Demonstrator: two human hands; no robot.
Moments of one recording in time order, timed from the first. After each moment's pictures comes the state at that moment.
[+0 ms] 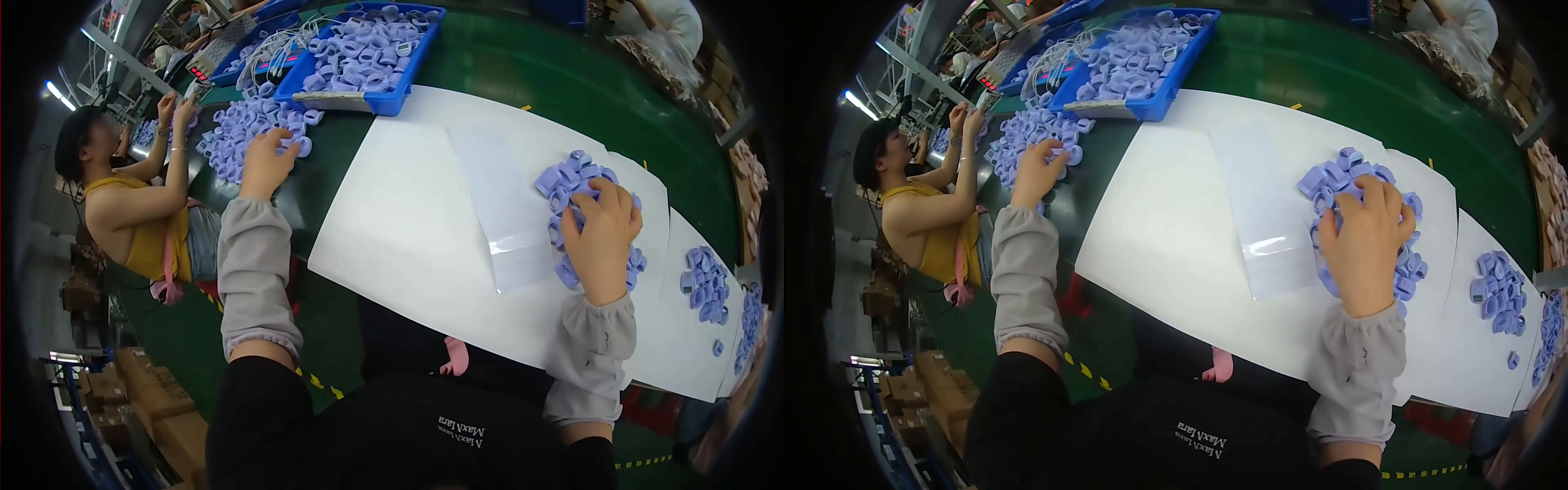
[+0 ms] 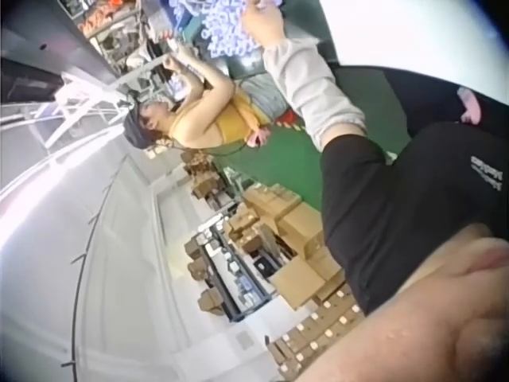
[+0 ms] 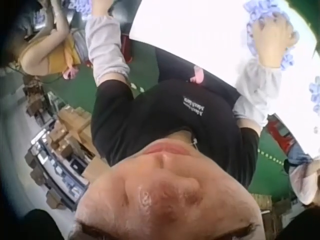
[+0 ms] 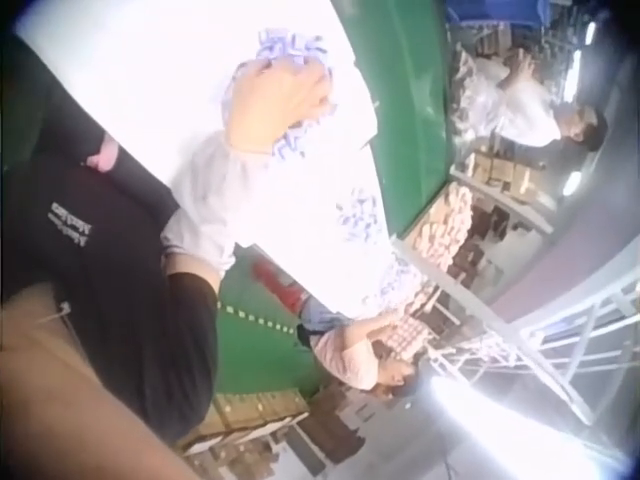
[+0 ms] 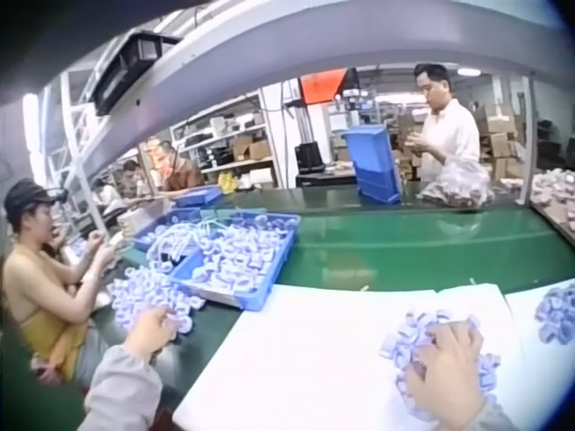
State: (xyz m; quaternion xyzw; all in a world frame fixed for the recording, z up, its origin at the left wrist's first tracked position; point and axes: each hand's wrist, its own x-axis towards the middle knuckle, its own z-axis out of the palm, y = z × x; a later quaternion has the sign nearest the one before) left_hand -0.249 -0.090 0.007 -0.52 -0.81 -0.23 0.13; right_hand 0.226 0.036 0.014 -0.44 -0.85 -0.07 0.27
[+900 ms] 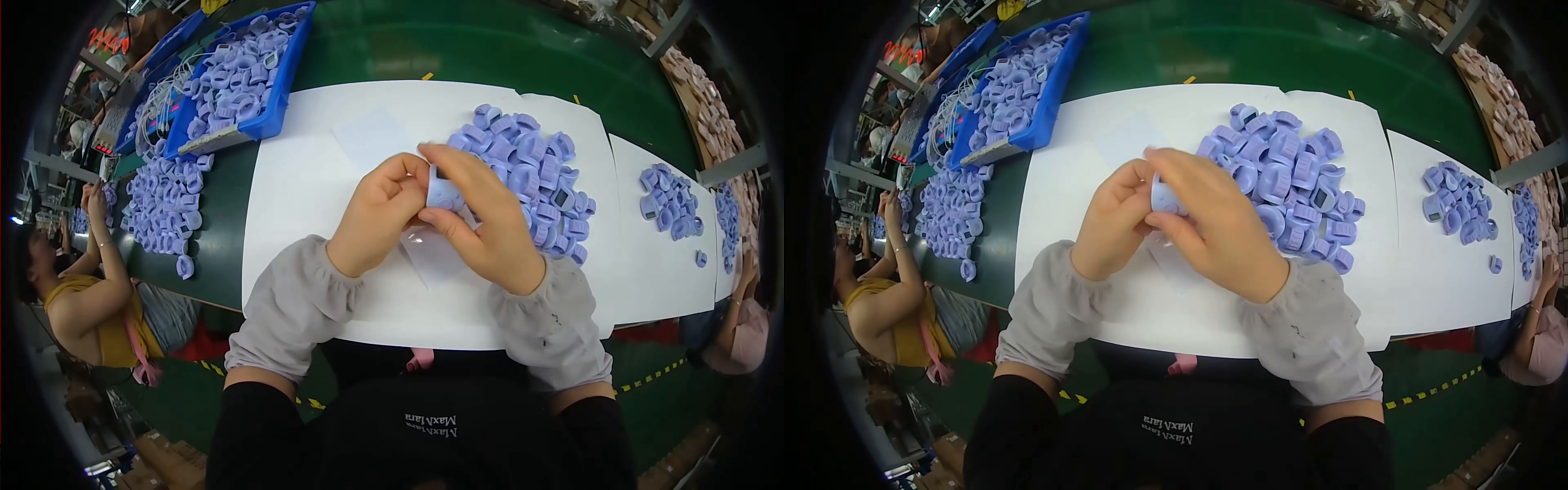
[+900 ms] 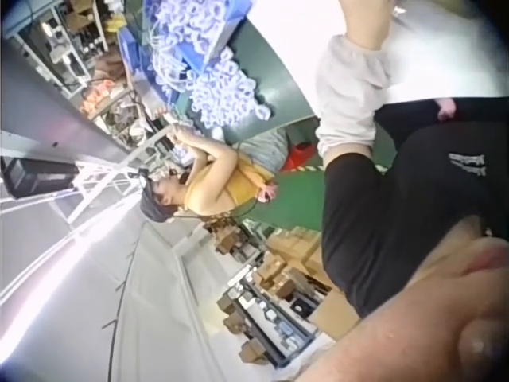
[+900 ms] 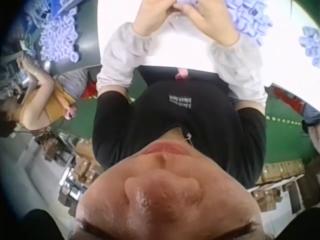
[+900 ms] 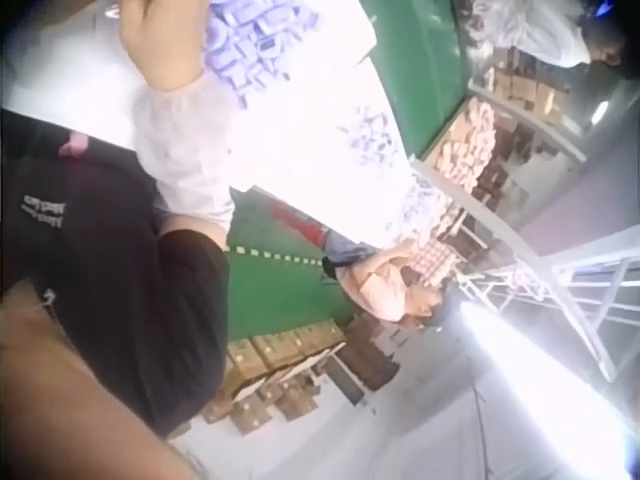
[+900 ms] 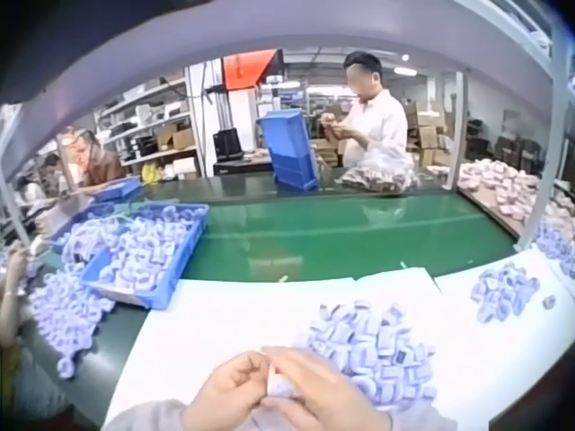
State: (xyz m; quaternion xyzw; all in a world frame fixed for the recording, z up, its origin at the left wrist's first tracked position) left_hand 0.033 -0.006 0.000 -0.36 -0.39 -0.52 -0.67; right_hand 0.207 0.031 0.009 -0.18 -0.85 0.29 0.40
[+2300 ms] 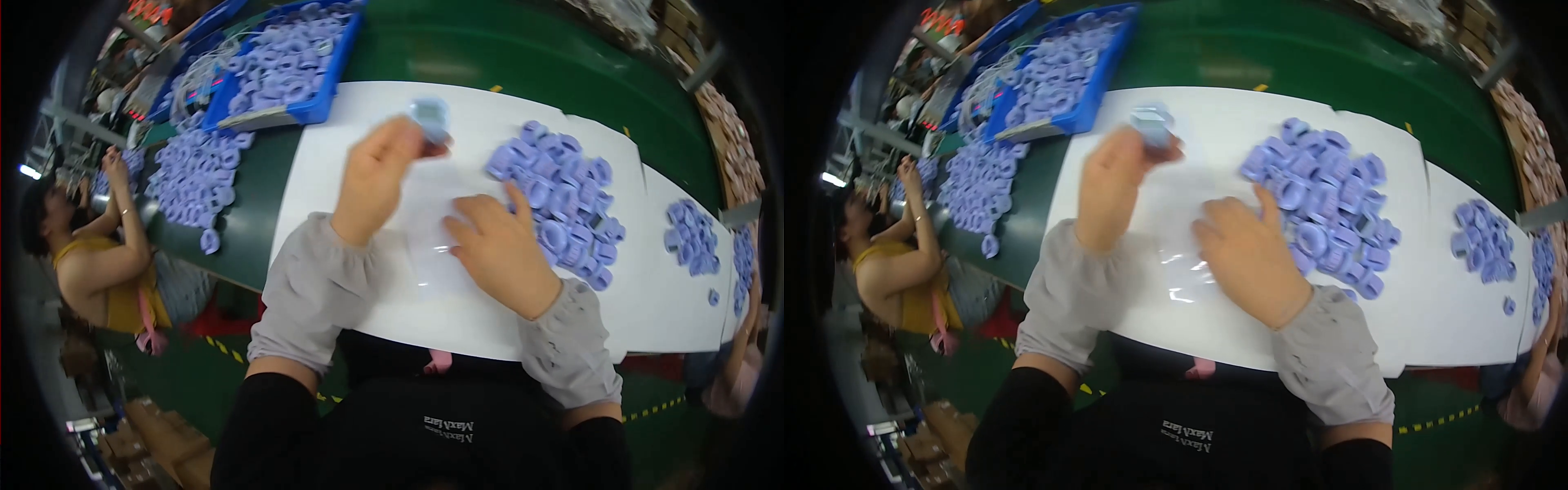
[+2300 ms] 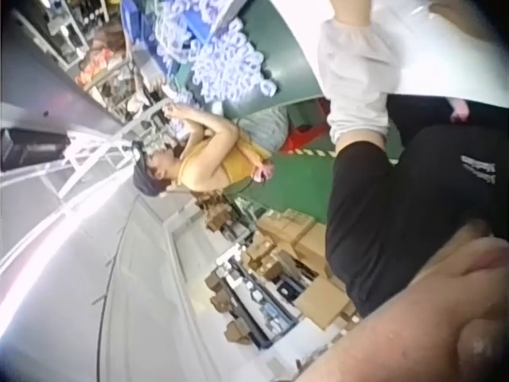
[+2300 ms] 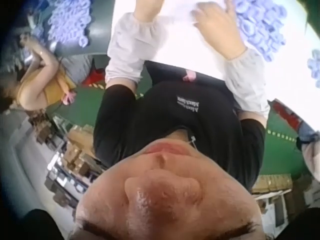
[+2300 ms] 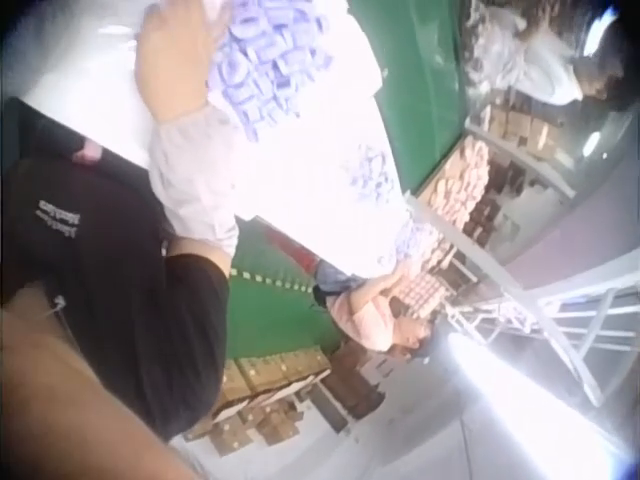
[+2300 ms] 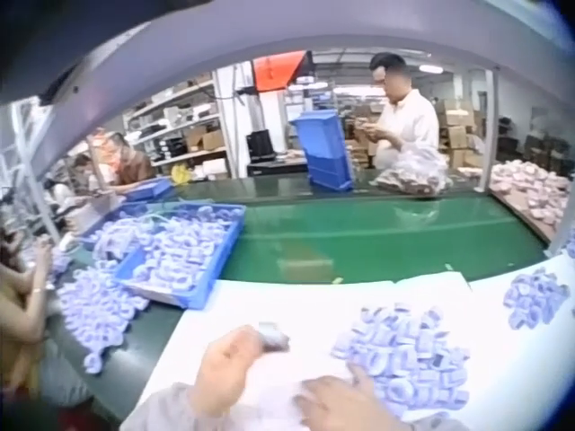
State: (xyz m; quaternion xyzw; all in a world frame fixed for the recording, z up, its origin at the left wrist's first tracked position) left_hand -0.009 0.007 0.004 -0.52 -0.41 -0.64 -0.40; right_hand 0.193 0.010 -0.009 -0.22 -0.96 0.06 0.18
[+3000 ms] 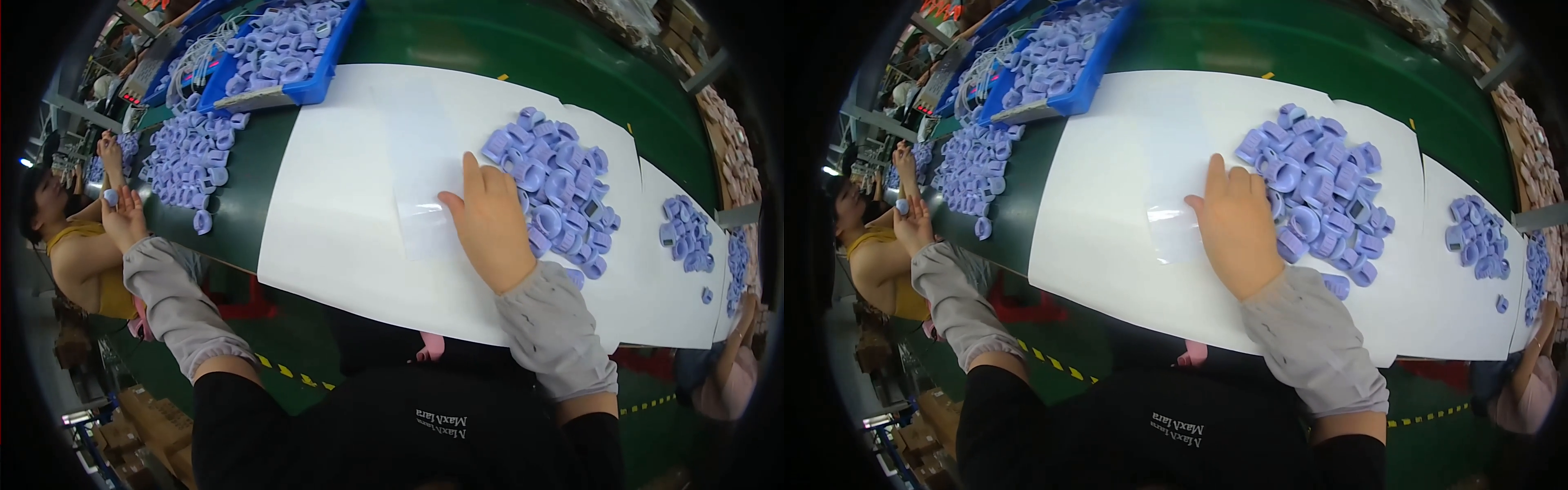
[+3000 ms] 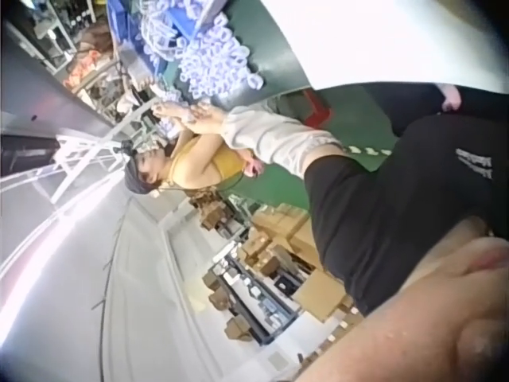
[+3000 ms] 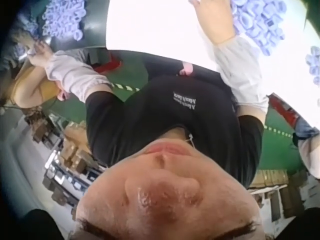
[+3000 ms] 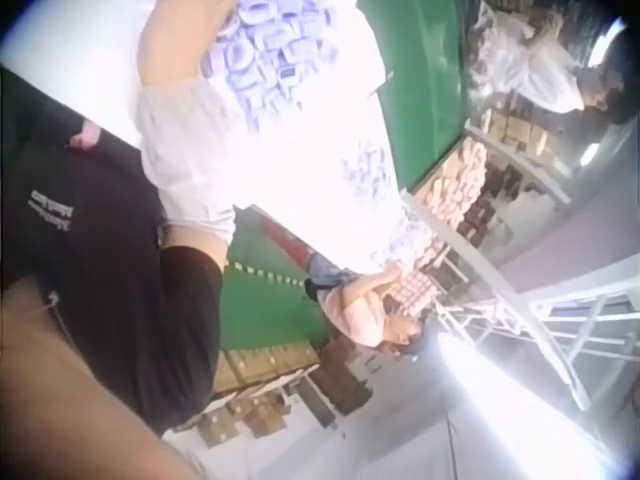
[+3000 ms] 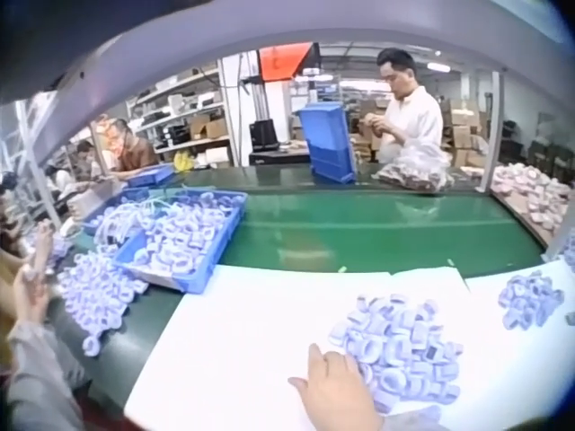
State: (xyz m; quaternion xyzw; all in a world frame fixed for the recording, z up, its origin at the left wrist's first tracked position) left_hand -0.404 -0.180 0.055 -0.09 -0.49 -0.86 -0.05; right_hand 0.172 0.010 -0.030 -0.41 -0.87 0.08 0.27
